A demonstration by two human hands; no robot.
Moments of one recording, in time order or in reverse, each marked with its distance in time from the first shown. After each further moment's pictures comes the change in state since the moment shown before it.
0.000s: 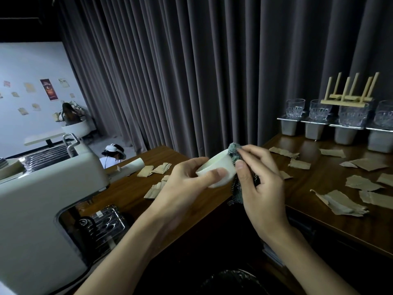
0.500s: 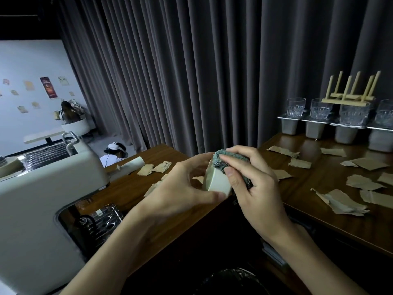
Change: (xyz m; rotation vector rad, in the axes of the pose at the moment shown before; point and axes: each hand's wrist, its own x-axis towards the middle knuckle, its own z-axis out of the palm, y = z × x) left_hand 0.004 0.001 -0.023 0.391 -0.185 0.119; right_hand 0.002 -0.001 -0.002 0.000 -0.191 -0.085
